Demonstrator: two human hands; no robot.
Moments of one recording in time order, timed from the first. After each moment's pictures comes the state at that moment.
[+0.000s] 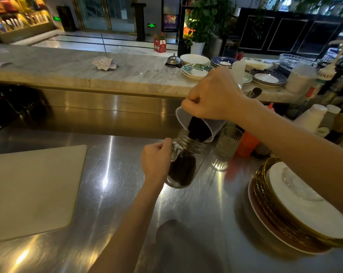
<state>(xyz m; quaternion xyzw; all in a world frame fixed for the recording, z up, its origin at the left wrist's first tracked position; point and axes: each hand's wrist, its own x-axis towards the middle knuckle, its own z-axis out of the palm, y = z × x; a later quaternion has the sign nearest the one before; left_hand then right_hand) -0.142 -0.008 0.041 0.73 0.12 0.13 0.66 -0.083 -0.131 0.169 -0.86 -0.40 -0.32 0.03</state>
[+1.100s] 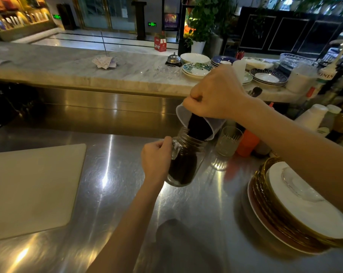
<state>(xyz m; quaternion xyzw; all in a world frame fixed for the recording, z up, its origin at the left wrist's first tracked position) -0.142 -0.010 0.043 0.73 0.12 0.13 0.66 -0.084 -0.133 0.171 -0.85 -0.41 -0.33 0.03</state>
